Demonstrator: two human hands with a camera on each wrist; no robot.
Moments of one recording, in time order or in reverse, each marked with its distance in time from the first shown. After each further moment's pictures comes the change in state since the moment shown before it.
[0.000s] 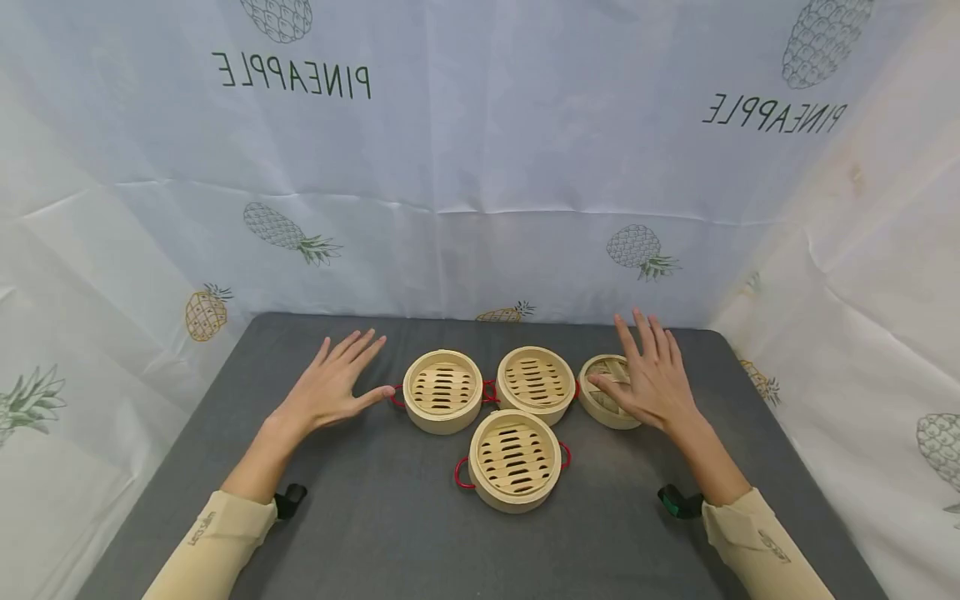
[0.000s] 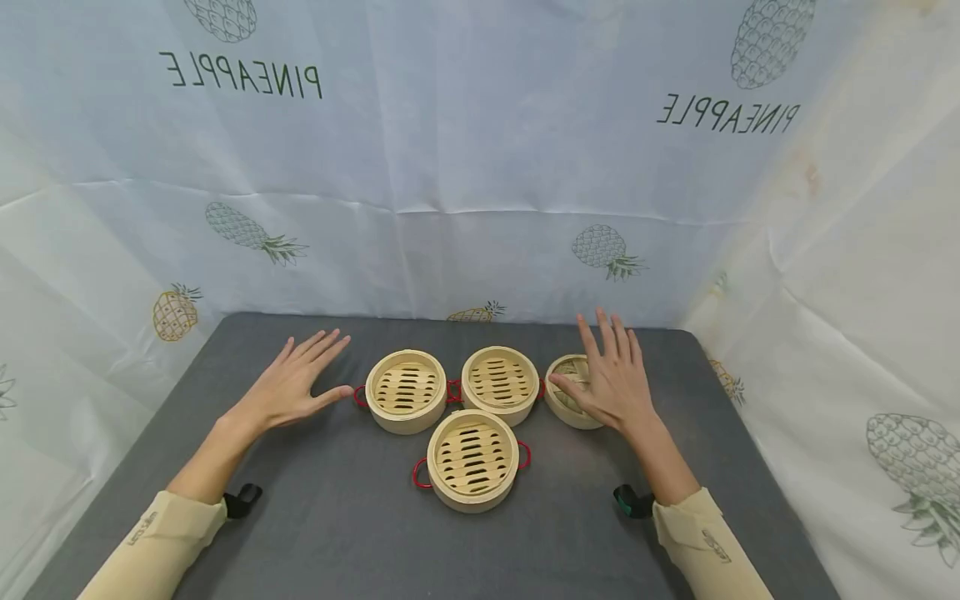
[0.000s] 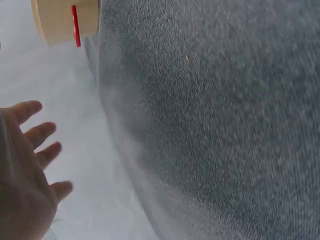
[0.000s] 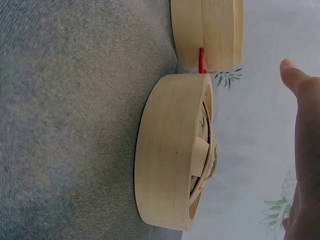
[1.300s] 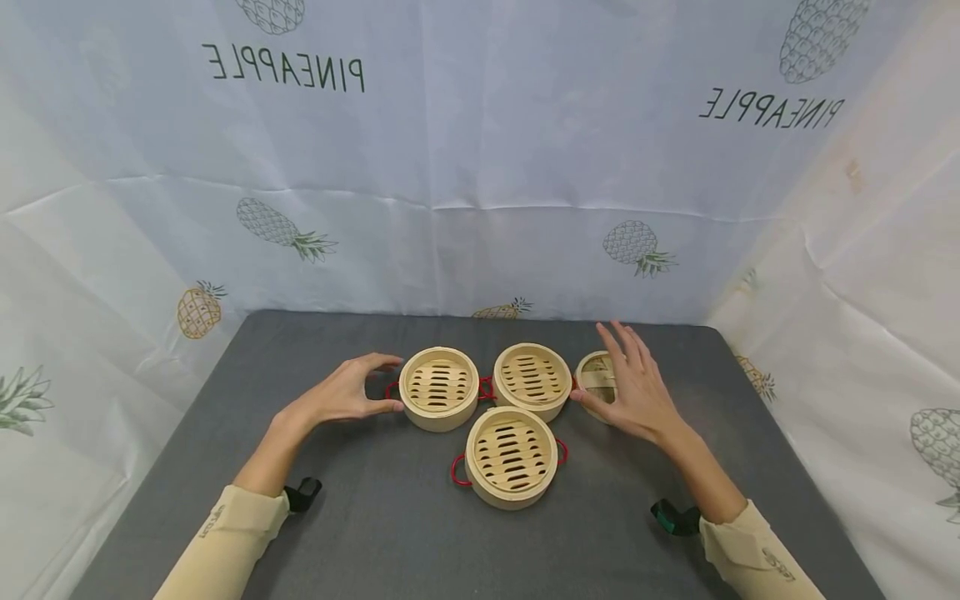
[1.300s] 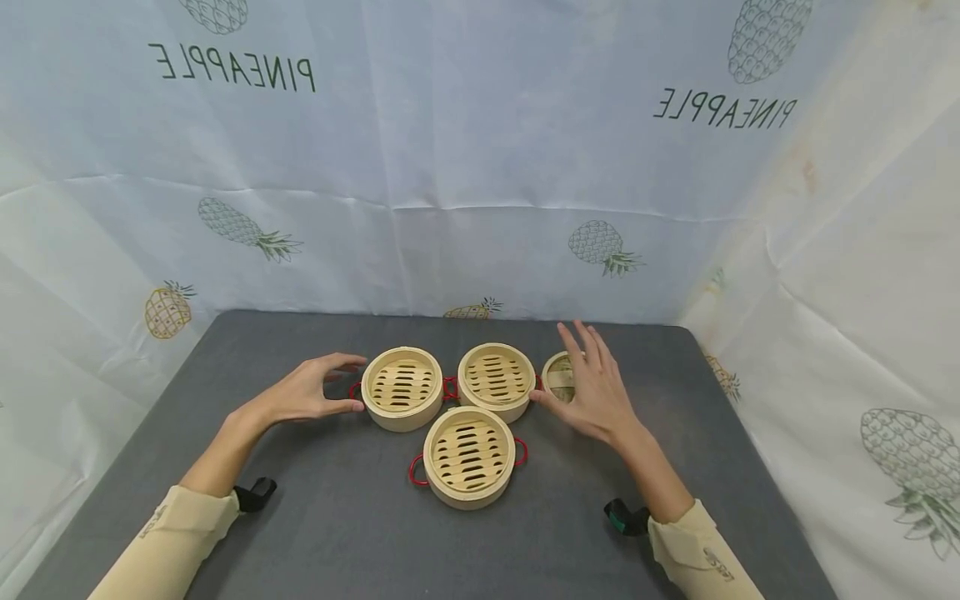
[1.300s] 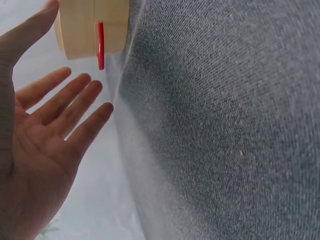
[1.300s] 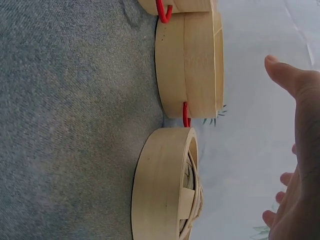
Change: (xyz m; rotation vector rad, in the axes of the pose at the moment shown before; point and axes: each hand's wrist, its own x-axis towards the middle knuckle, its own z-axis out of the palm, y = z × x) left_hand 0.014 0.014 0.012 -0.423 -0.136 0.069; right_hand -0.014 -0.035 -0.007 0.229 -0.093 0.048
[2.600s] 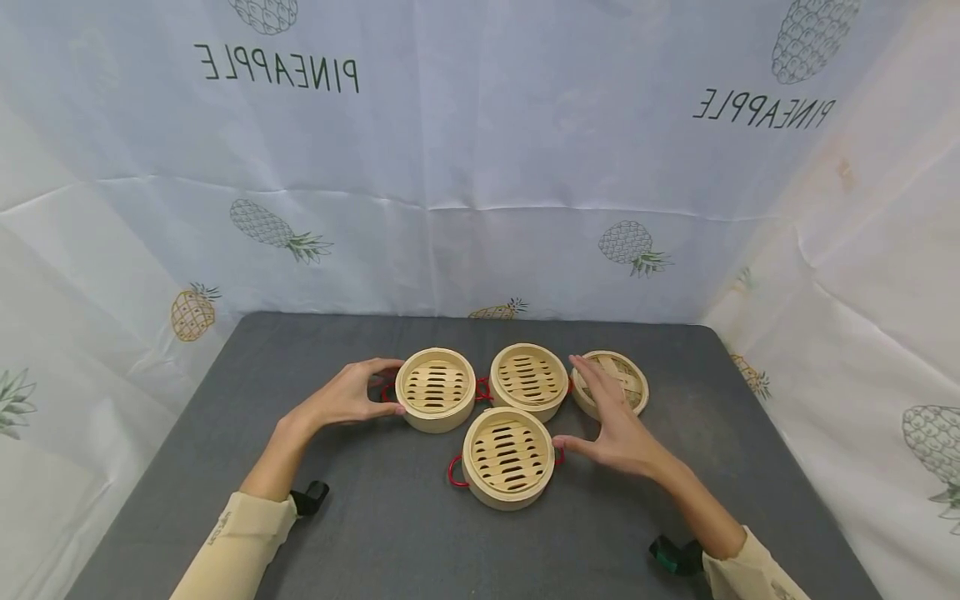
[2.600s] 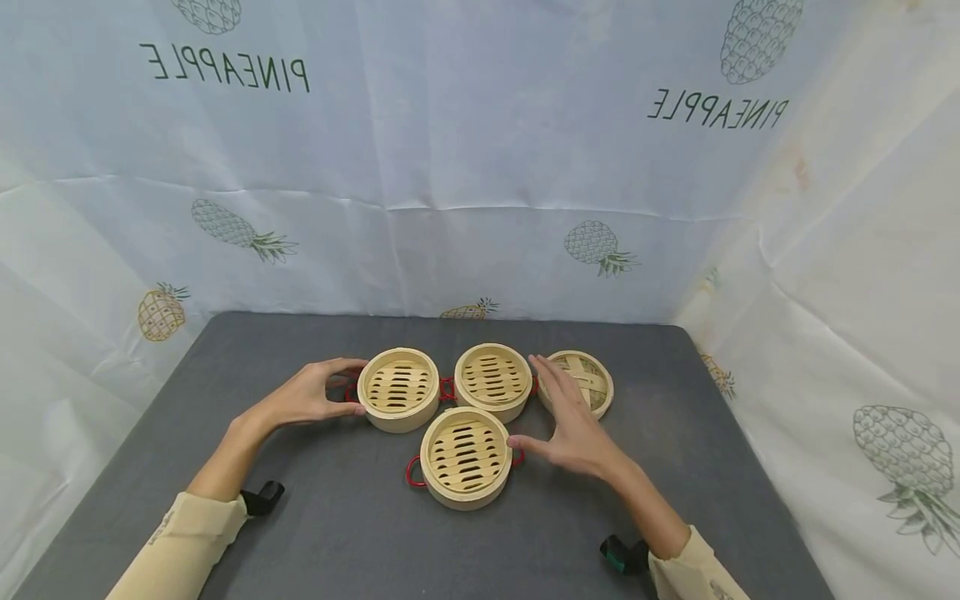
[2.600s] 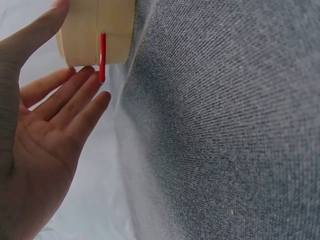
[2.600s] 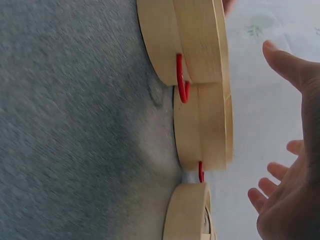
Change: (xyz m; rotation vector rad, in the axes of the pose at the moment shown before) left_hand 0.006 0.002 0.007 -0.059 0.010 0.037; right_hand -0.035 -0.034 0.010 0.277 -0.121 -0.072
